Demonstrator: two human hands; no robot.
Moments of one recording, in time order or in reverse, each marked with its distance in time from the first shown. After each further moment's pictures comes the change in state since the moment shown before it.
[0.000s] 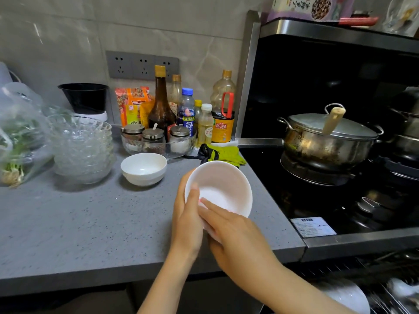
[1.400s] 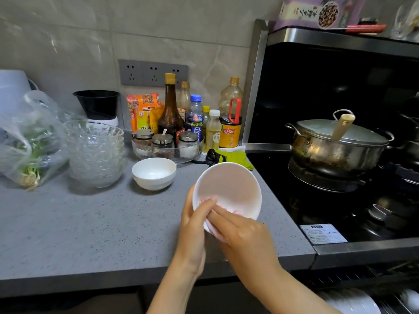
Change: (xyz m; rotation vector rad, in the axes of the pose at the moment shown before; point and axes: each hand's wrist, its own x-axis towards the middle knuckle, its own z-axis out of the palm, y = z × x) left_hand -0.012 0.014 -0.010 -0.153 0.004 -0.193; right_hand 0.008 0.007 0.023 -0.253 0.513 -0.216
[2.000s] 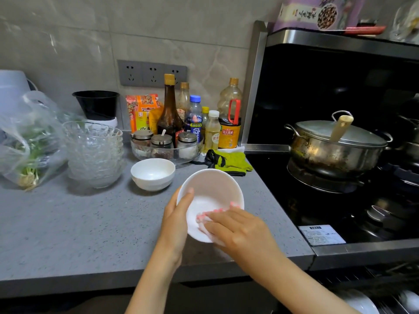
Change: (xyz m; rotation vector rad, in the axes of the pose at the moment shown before) left_hand 0.015 0.013 -0.015 0.167 0.082 0.023; right_hand -0.002 0.021 0.007 0.011 -0.032 -0.194
